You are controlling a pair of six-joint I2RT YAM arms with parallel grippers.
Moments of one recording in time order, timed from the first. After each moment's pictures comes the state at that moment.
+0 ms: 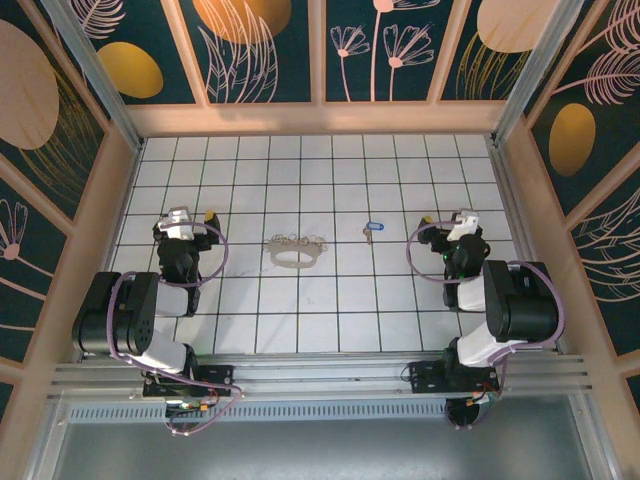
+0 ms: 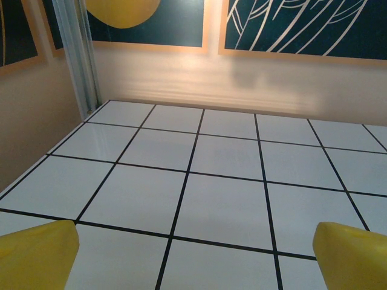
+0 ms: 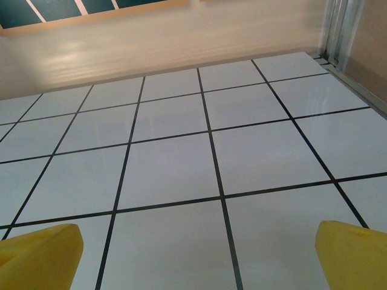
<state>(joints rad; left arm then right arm) -0.02 1.52 0.23 1.18 -0.14 -0.08 -0.03 1.55 0.23 1.11 -0.03 0.12</state>
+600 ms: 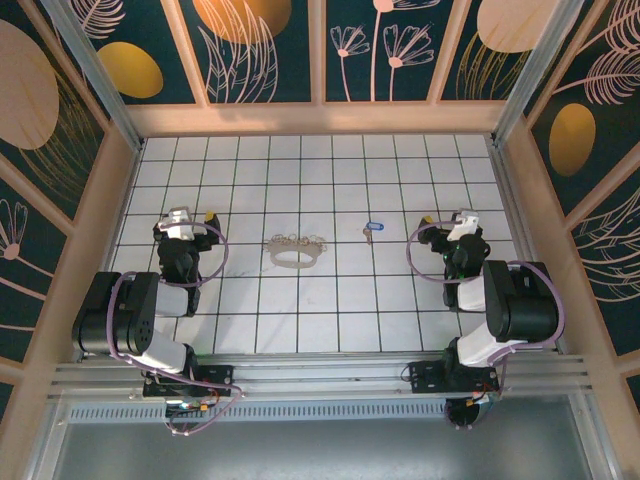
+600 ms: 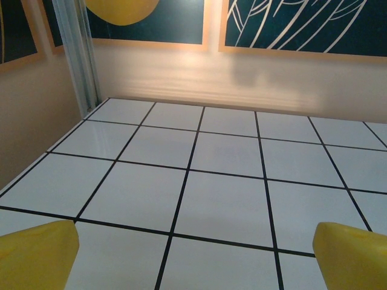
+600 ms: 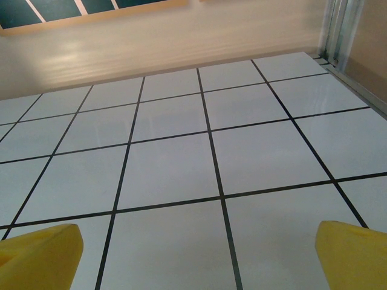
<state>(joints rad) -0.02 1.52 0.23 1.17 -0.14 -0.08 -0.03 1.55 0.23 1.11 -0.03 0.12</state>
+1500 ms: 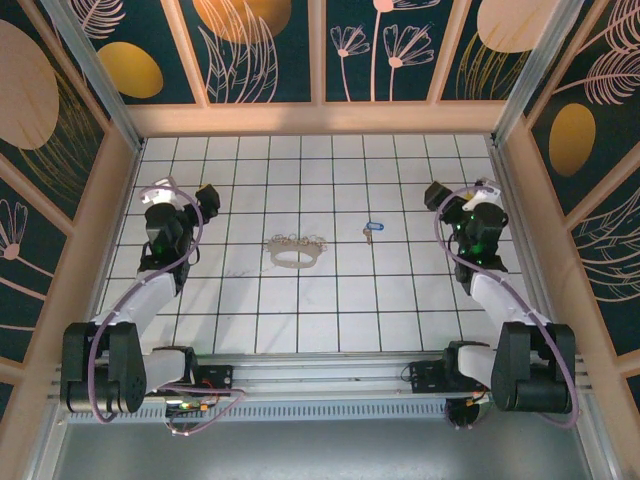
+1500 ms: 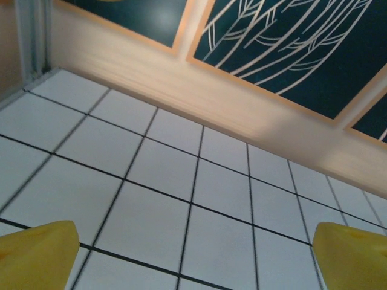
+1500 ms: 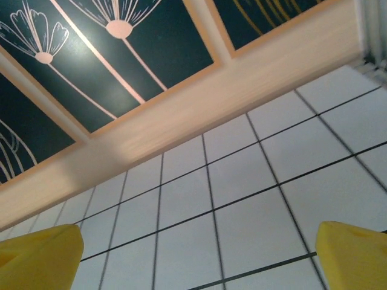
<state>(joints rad) -0.02 1.21 0.54 0.44 -0.02 -0.44 -0.02 1.16 0.51 0.47 -0.12 0.50</state>
